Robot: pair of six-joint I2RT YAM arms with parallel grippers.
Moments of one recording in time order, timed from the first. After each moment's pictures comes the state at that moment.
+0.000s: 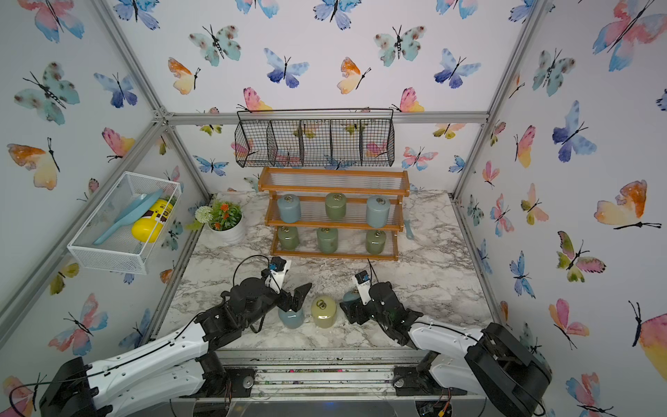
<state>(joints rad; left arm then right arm) -0.89 0.91 0.47 0.08 -0.20 -0.20 0.77 1.18 0.27 0.30 -0.09 0.28</state>
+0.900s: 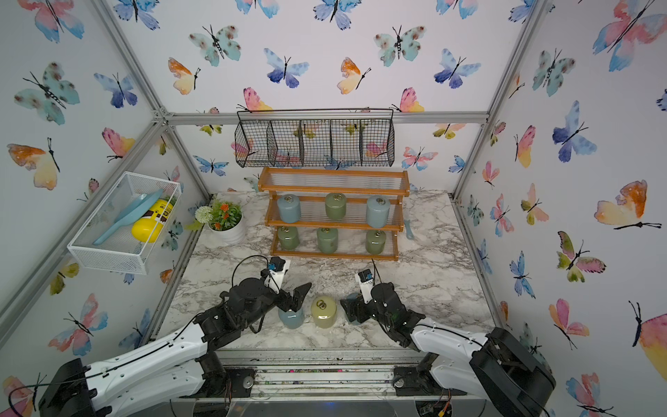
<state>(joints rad) -0.89 0.90 0.47 0.08 -0.20 -0.20 0.77 1.15 0.26 0.32 -0.06 0.32</state>
